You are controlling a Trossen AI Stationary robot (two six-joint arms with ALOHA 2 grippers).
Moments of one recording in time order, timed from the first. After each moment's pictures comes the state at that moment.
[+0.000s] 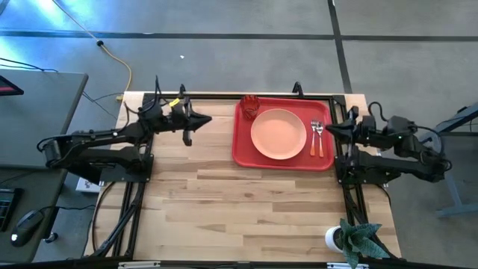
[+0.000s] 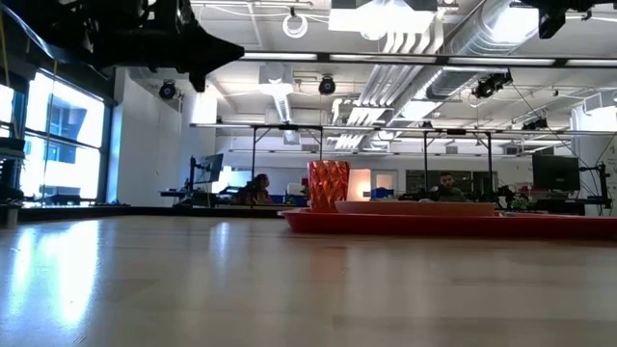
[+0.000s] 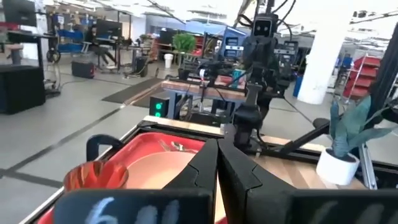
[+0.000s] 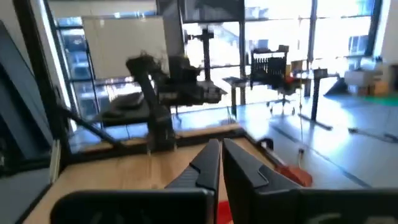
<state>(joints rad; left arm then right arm) 0.50 0.97 0.41 0.64 0.37 -0.14 -0.18 0.15 0.60 -0.38 0.02 0.05</state>
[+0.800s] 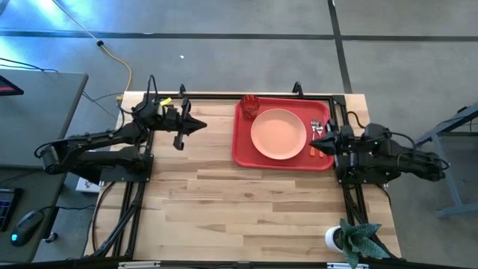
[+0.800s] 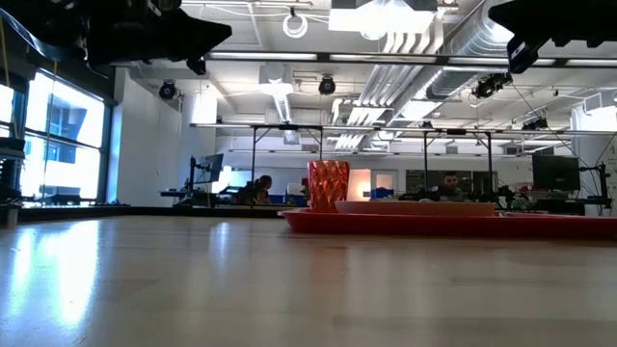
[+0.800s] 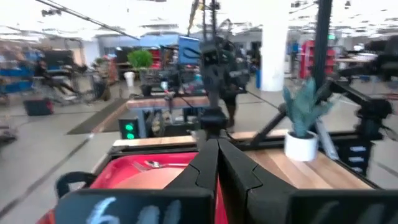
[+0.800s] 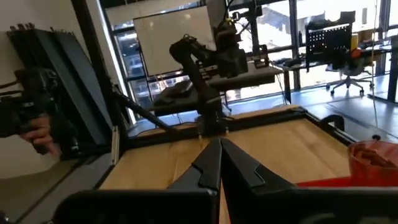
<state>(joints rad) 0.57 0.91 0.39 0.66 0.64 -0.02 -0.18 0.17 0.34 -0.10 -0.18 0.18</state>
